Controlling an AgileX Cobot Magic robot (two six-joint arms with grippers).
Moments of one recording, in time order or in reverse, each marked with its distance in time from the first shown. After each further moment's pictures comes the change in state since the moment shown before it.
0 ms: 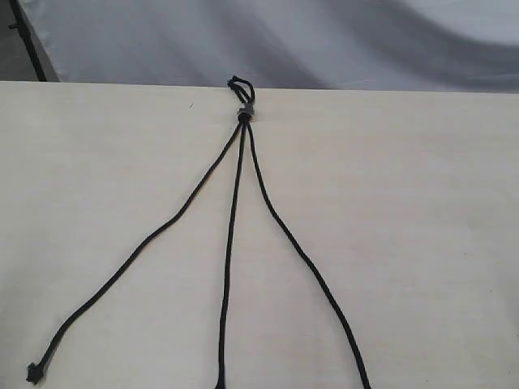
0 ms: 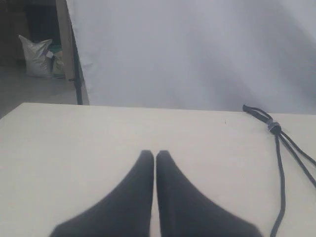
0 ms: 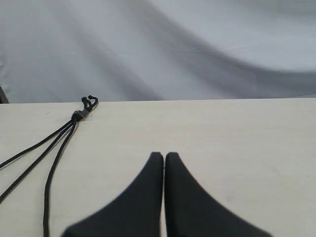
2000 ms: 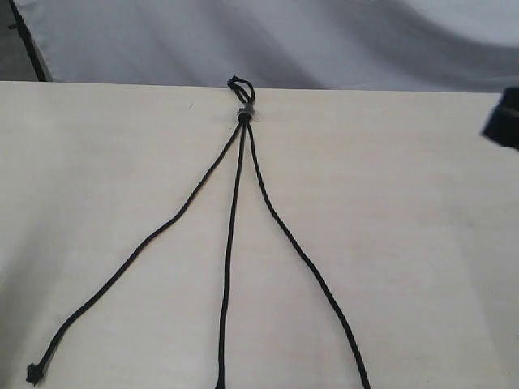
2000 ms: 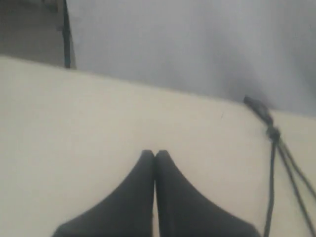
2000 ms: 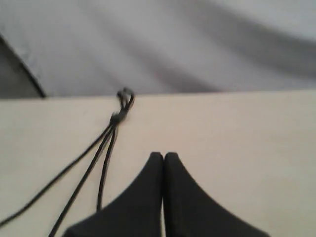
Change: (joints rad) left arm 0.000 0.776 -0.384 -0.045 -0.126 -0.116; right arm 0.166 0.845 -0.486 -0.156 -0.148 0.265
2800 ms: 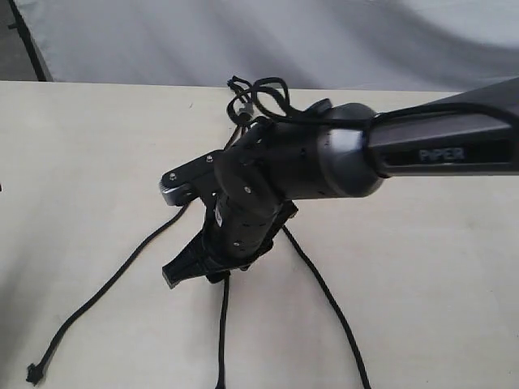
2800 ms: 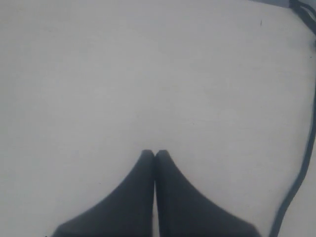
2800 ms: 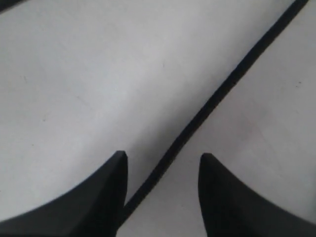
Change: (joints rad) left arm 0.000 0.220 0.000 0.000 0.055 0.031; right arm 0.628 1.137 -0.762 -0.002 0.564 -0.011
